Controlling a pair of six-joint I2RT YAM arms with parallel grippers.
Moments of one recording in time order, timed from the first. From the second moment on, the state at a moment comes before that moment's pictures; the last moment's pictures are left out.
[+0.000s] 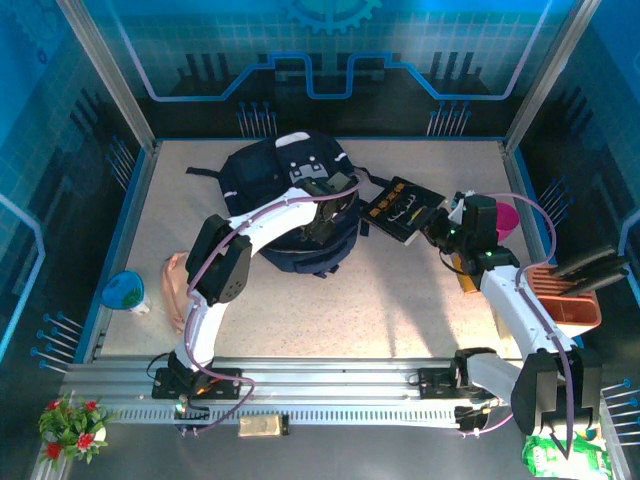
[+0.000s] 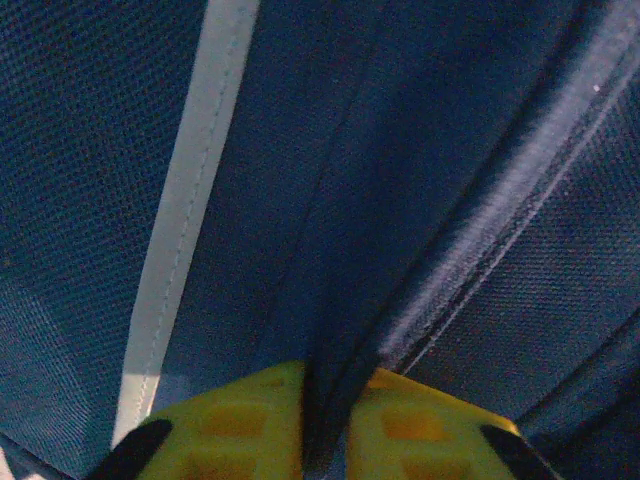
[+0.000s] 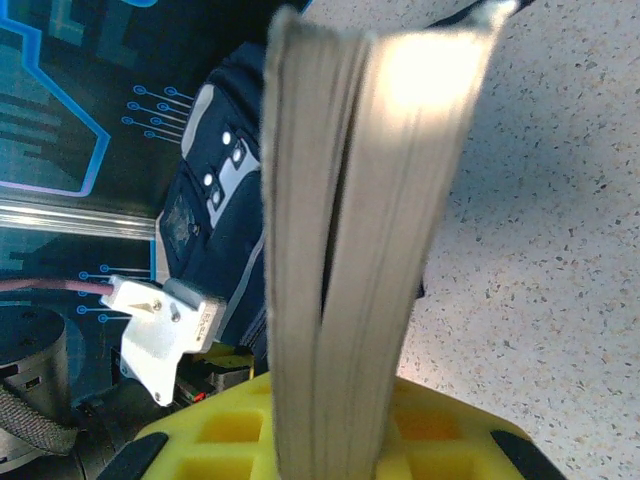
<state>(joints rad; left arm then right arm) -0.65 2.14 1.79 -1.02 -0.37 -0.01 0.06 1.10 0.72 -0.19 -0.40 0.88</state>
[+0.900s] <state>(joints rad) -0.62 1.90 1.73 -0.84 -0.52 -0.04 0.10 0.95 0.61 -0.01 -0.43 0.92</state>
